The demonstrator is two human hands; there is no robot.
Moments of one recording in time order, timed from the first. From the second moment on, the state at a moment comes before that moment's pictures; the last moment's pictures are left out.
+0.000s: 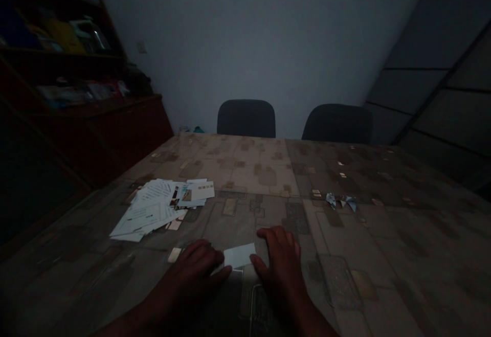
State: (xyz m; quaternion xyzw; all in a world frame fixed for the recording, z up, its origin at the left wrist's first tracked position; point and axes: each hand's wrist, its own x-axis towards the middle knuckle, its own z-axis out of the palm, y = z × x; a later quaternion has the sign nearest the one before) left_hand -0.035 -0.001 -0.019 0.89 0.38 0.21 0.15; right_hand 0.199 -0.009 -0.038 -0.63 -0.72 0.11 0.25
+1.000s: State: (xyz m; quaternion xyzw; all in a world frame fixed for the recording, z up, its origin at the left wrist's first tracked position) left_hand -0.053 0.002 -0.025 0.81 0.41 0.32 0.28; right_hand 0.178 -0.010 -0.010 -0.52 -0.69 0.27 0.42
